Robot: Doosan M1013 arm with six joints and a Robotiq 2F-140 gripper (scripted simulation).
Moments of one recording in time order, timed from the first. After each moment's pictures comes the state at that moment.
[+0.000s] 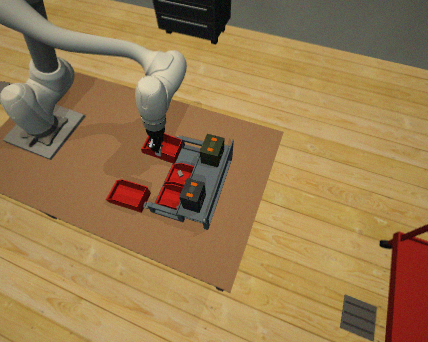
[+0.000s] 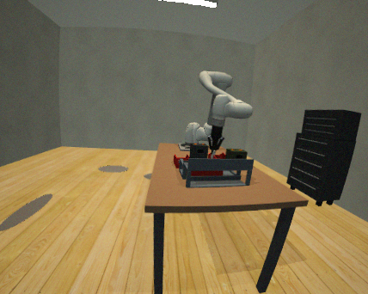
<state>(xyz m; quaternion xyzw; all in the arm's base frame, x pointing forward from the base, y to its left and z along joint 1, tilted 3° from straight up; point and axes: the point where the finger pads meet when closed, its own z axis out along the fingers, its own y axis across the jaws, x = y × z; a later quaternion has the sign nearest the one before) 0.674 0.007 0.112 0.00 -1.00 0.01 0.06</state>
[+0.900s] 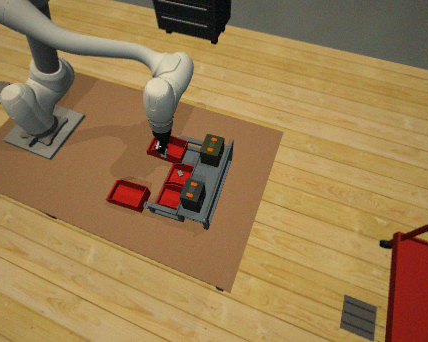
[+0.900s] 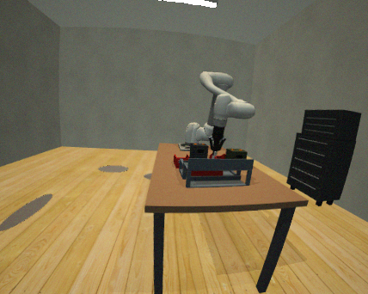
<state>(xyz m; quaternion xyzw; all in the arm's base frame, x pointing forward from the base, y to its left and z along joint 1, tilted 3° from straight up) 0.703 0.007 0.113 0.00 -1.00 0.01 0.06</state>
